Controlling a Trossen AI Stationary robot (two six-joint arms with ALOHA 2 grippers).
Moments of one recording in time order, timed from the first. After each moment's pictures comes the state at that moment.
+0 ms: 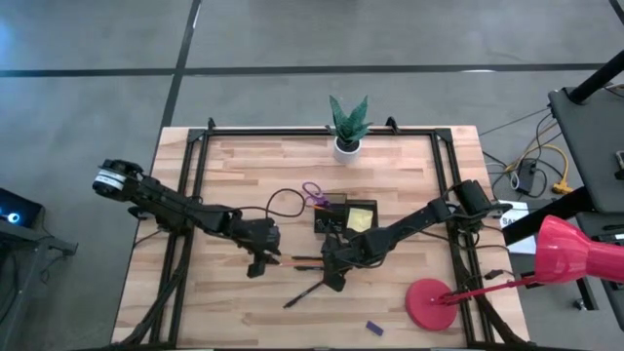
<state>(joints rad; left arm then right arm) -0.25 1.39 0.57 0.04 0.13 -0.36 0.33 1.98 1.22 -0.41 0.13 0.81</state>
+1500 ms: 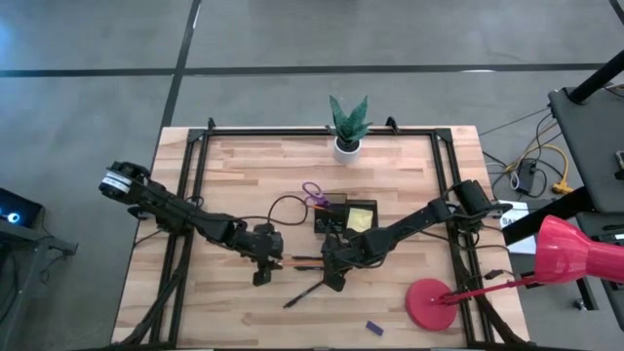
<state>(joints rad) -0.34 1.47 0.66 -0.03 0.00 -0.49 0.33 1.98 1.22 -0.41 0.13 0.82</state>
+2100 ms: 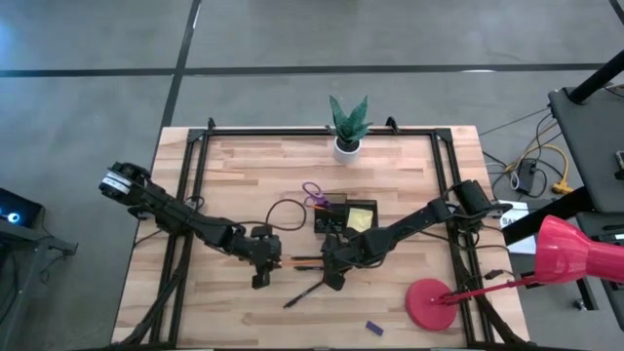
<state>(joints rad) -0.40 1.47 0.66 -0.04 -0.09 -0.52 0.33 1.98 1.22 -0.41 0.16 0.82</state>
